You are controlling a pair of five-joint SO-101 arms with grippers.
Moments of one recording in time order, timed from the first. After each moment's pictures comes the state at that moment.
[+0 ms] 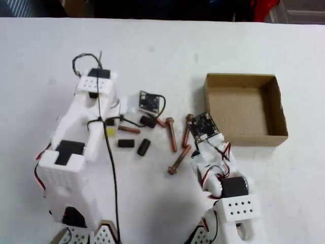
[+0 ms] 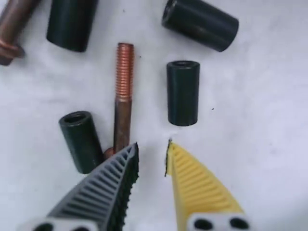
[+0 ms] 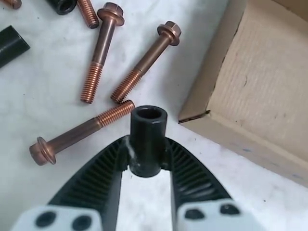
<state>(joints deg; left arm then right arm) 1.7 25.1 -4.1 86.3 -81.2 -11.6 -71.0 79.9 51.7 20.7</state>
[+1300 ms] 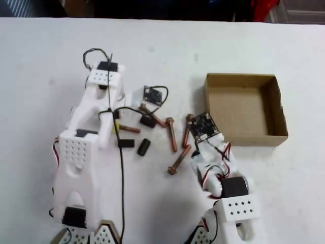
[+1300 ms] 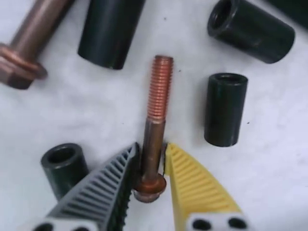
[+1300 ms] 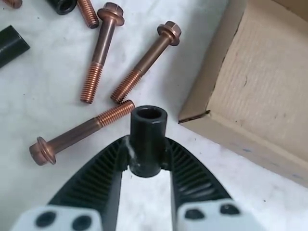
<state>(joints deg) 2.1 50.6 -32.1 97.0 -80.7 -11.6 -71.0 79.9 51.7 20.7</state>
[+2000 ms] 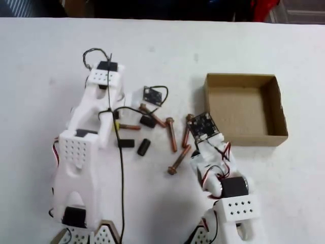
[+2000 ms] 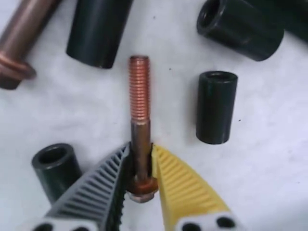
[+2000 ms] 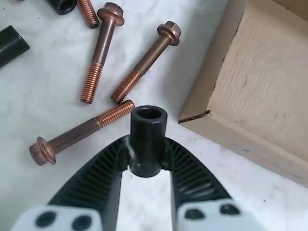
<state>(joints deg) 2.1 50.6 -32.3 99.4 -80.9 -11.6 -71.0 79.9 51.7 20.7</state>
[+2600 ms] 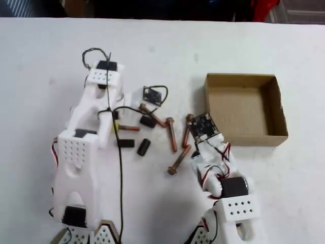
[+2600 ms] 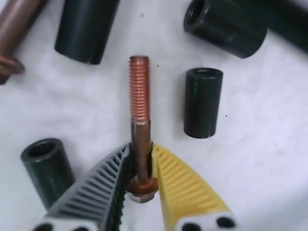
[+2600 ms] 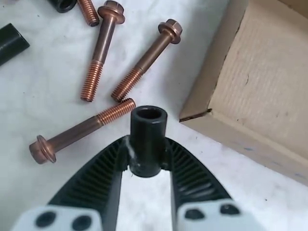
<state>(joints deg) 1.8 46.5 -30.2 100.6 -80.7 -11.6 -71.0 80.3 51.7 20.7</state>
